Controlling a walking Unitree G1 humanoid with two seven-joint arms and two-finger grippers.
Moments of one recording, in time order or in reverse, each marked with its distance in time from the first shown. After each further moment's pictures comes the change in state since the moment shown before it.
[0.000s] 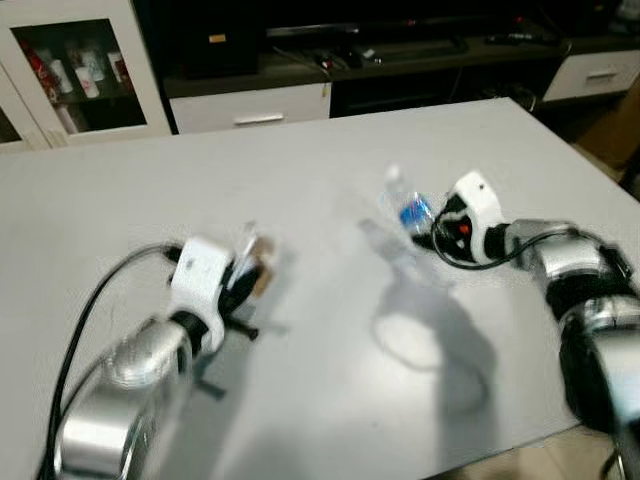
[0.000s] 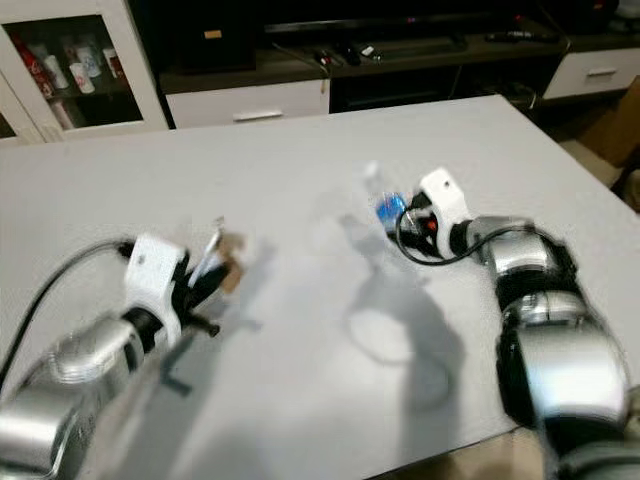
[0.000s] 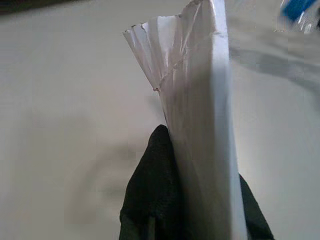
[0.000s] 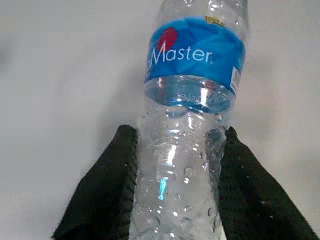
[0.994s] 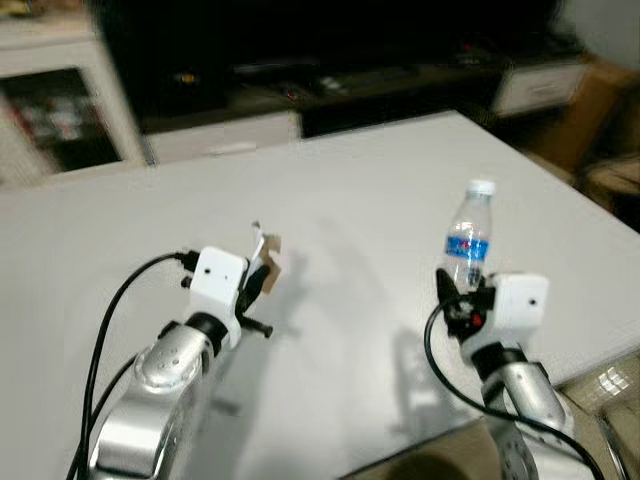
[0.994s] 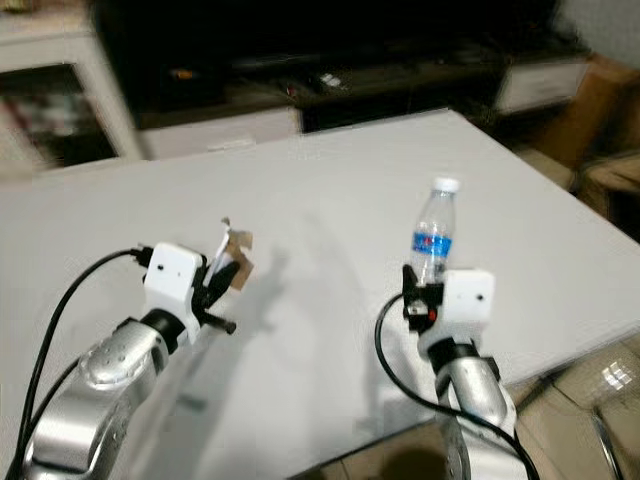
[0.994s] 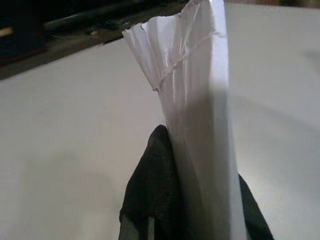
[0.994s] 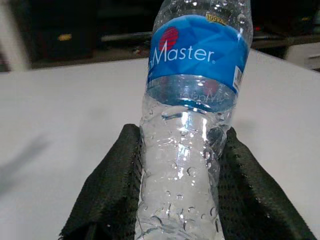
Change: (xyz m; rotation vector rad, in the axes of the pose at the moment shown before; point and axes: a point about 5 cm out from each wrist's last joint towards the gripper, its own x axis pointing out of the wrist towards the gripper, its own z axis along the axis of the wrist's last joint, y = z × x) left arm 0.017 -0.013 -0.003 0.082 -0.082 0.026; right arm -0.075 0.127 -0.050 0.206 -0.322 -0.542
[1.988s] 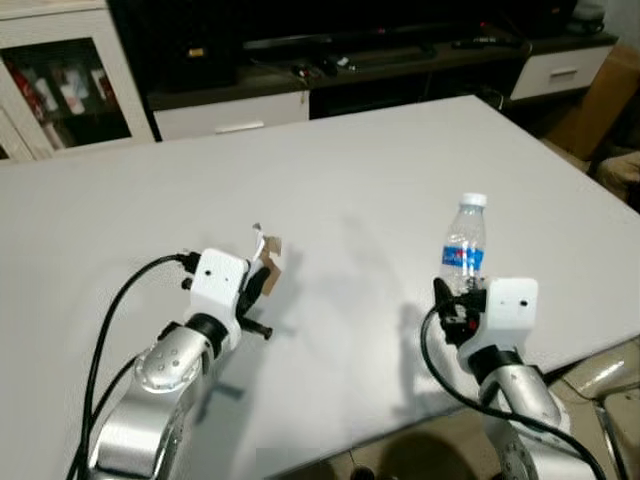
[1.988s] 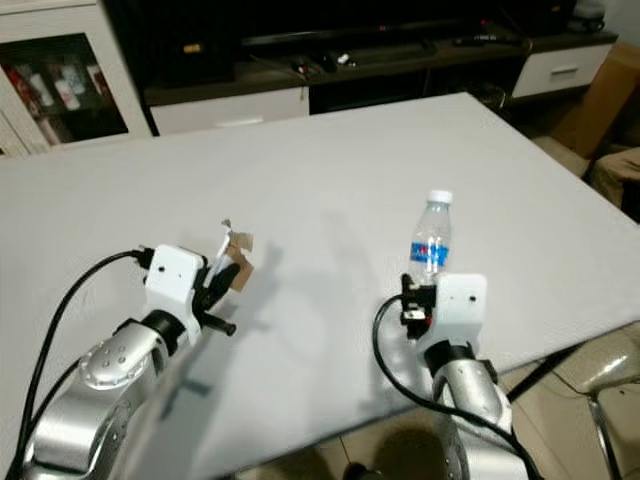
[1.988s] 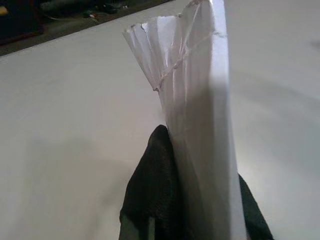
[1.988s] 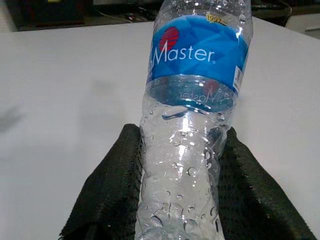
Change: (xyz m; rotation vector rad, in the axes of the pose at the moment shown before) left arm 0.001 0.003 0.001 0.018 0.003 0.007; right arm -0.003 0.001 -0.005 -0.008 0.077 -0.029
